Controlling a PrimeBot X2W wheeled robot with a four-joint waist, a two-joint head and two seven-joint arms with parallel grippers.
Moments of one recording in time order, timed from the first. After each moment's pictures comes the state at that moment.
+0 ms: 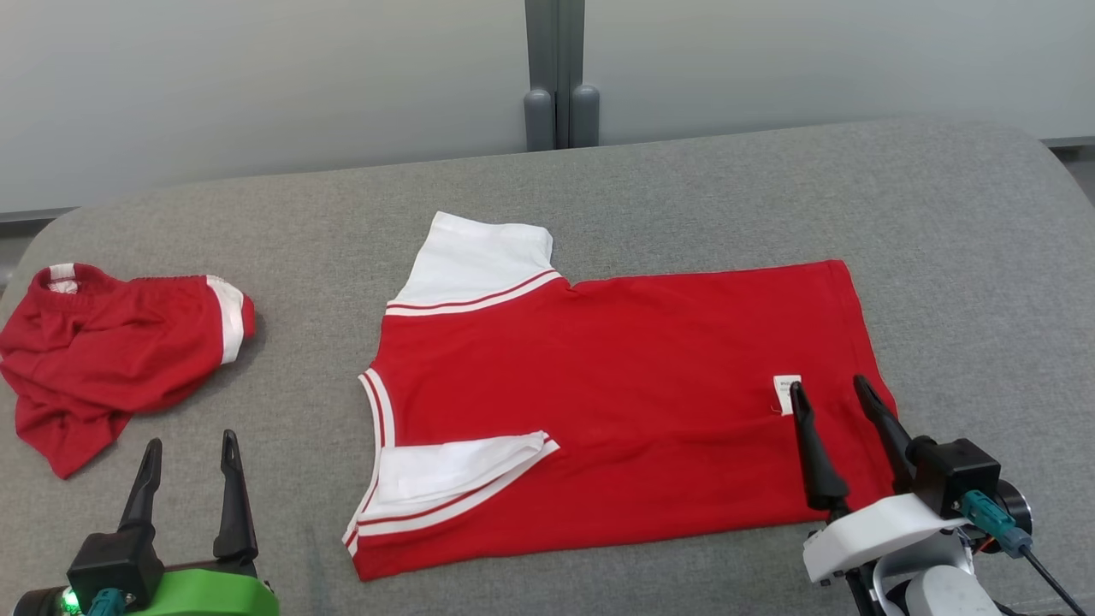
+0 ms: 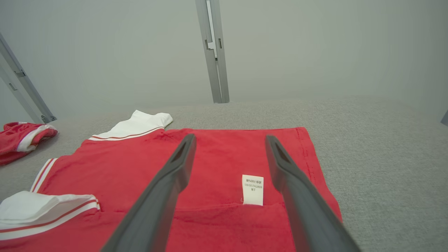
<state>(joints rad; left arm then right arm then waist) 0.03 0.08 0.13 0.18 -0.11 -0.11 -0.26 -0.04 -0.07 0.07 0.23 0.17 0.13 -0.26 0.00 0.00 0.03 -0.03</state>
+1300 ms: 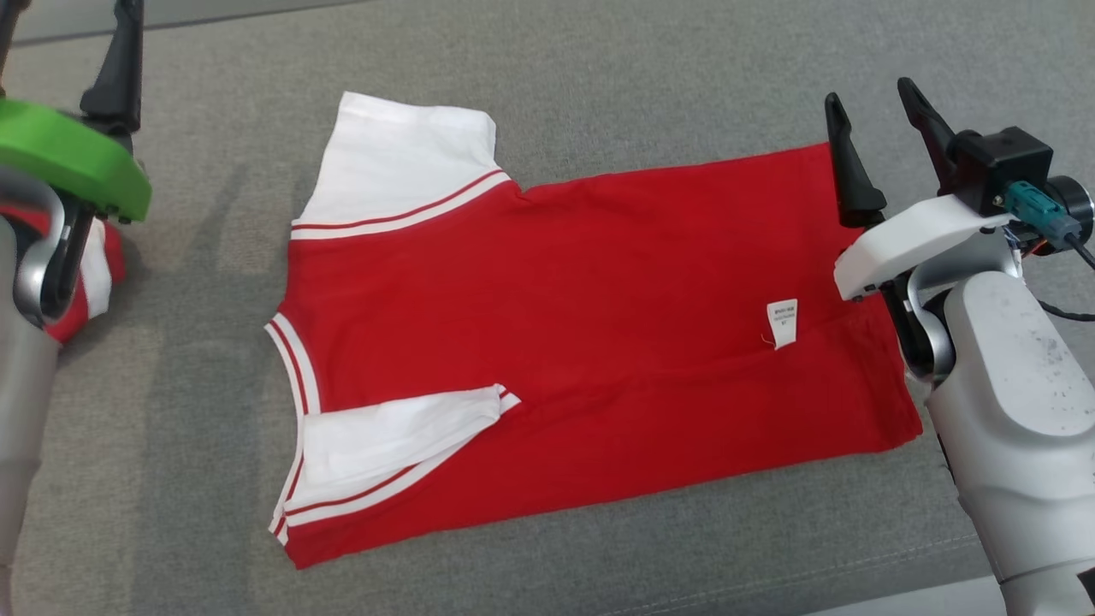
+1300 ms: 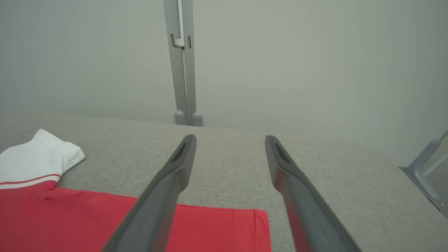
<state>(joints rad) -0.86 0.48 -0.33 0.47 -0.42 -0.13 -0.12 -0.65 -0.21 0.13 0.50 0.18 0.13 -0.19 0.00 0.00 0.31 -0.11</state>
